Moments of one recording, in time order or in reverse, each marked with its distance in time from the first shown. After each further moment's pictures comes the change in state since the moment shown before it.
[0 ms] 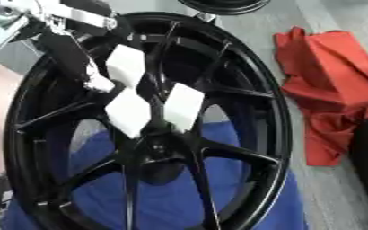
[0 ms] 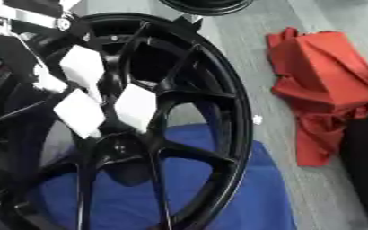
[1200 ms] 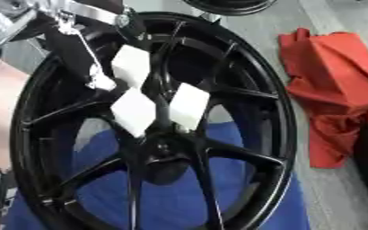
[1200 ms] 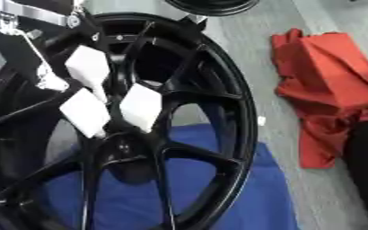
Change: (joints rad) left arm -0.037 -0.008 -0.007 -0.036 -0.030 -0.042 0.000; right arm 0.003 0.009 -0.010 0.029 -0.024 0.002 -0.027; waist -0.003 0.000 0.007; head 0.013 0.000
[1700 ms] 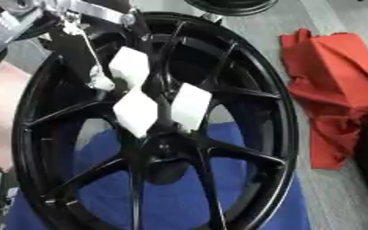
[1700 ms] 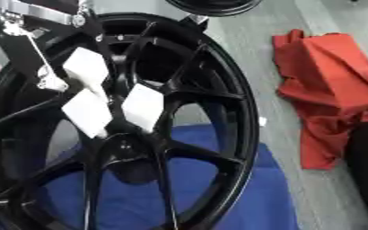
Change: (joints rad) left arm -0.007 -0.004 -0.006 0.000 -0.003 0.015 -0.001; right arm 0.005 0.008 -0.009 0.004 -0.013 0.003 -0.016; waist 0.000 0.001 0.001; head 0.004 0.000
